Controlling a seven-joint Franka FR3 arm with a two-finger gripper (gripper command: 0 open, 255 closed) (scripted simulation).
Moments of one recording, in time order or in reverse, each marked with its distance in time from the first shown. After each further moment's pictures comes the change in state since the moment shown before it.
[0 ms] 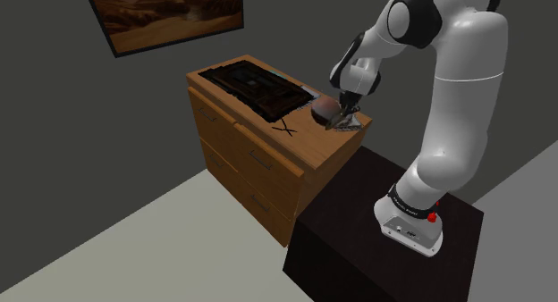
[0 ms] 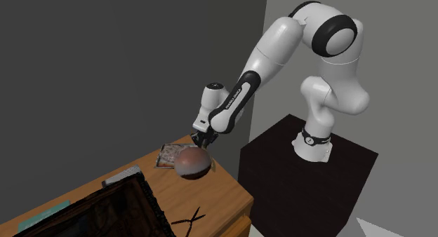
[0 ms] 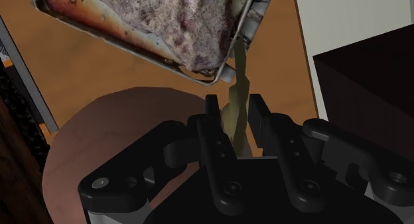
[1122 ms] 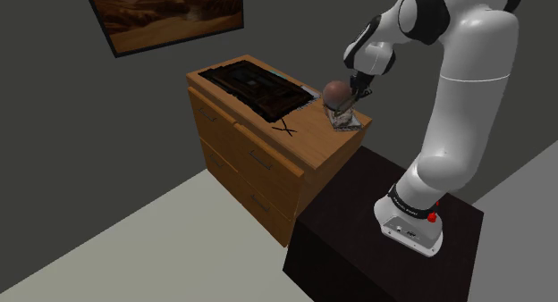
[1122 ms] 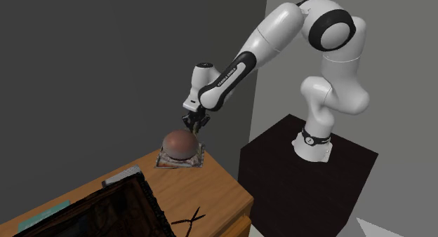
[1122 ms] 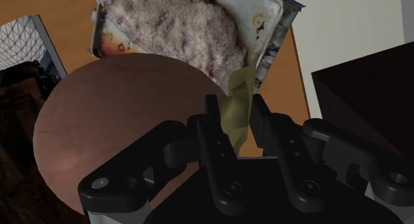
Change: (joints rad) arm 0.005 -0.050 -0.159 0.128 -0.148 -0.195 0.026
